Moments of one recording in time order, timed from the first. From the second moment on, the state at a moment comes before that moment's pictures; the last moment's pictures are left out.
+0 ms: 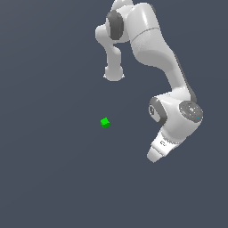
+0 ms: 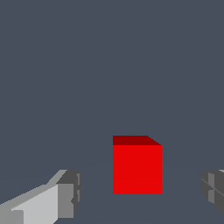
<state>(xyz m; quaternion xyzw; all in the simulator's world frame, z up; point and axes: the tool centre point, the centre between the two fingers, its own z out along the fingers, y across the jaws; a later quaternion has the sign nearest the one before) 0.085 0.224 0.064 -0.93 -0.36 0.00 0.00</state>
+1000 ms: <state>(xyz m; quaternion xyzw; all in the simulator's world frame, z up) 0.085 0.223 0.020 -0.93 -0.36 0.00 0.00</state>
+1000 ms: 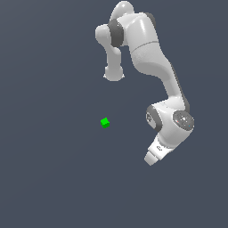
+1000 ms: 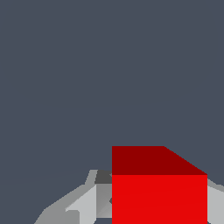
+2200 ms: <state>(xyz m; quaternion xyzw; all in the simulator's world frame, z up) 0.084 0.223 0.103 -0.93 -0.36 0.00 0.00</state>
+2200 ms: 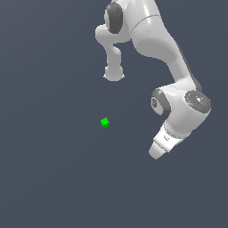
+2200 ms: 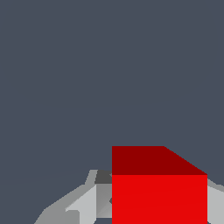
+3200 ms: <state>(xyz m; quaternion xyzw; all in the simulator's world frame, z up) 0.076 0.211 0.117 -0.93 -0.36 0.00 0.00</state>
